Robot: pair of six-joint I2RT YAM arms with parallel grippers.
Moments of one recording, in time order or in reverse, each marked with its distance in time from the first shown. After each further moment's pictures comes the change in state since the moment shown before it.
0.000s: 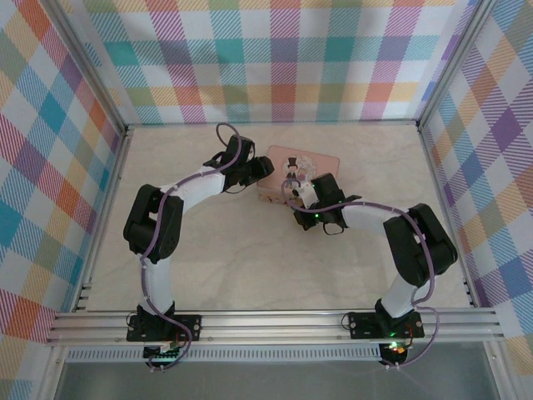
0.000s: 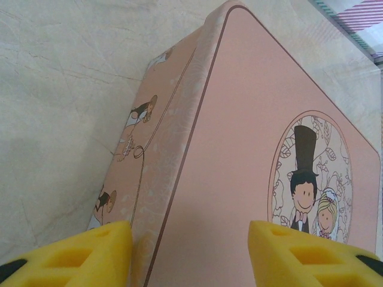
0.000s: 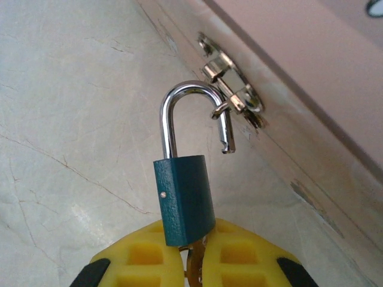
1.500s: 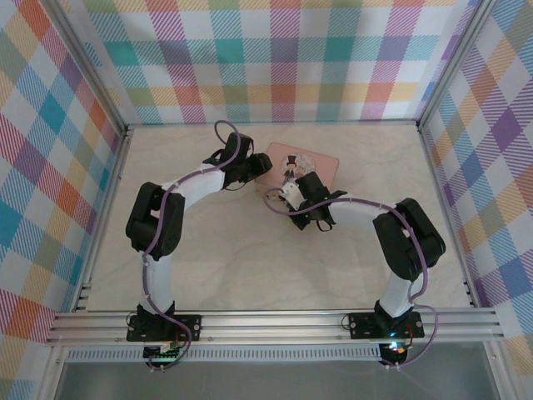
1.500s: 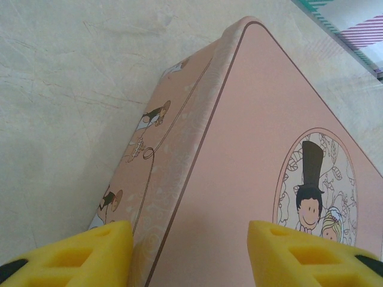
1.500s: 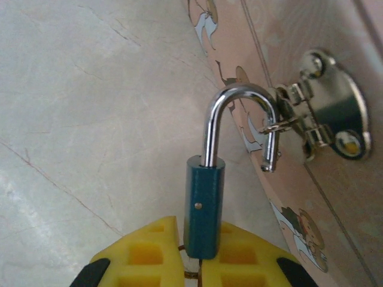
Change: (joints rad) left arm 0.010 0.032 0.040 -0.001 -0.015 0.000; right arm 0.092 0.071 0.115 -0.090 0.192 -0.217
